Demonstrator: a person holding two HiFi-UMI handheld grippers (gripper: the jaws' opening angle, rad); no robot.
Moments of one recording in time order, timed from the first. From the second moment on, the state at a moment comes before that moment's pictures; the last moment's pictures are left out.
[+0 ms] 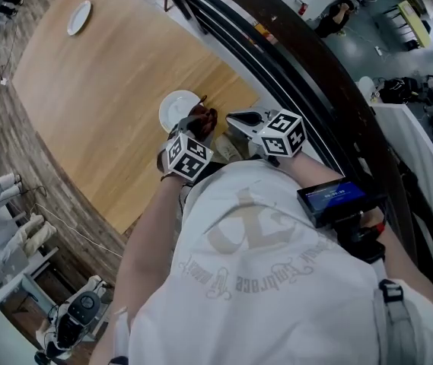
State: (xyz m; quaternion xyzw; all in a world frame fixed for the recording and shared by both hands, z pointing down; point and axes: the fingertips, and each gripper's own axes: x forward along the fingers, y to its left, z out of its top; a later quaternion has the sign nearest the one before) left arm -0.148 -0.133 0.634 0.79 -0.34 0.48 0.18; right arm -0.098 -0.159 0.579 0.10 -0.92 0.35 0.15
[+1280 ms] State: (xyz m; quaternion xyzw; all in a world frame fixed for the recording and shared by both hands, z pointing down) left arm -0.238 -0.021 0.516 0.67 -0.71 0.05 0.23; right arm -0.156 -0.115 0.488 -0.08 -0.97 0.18 0.12
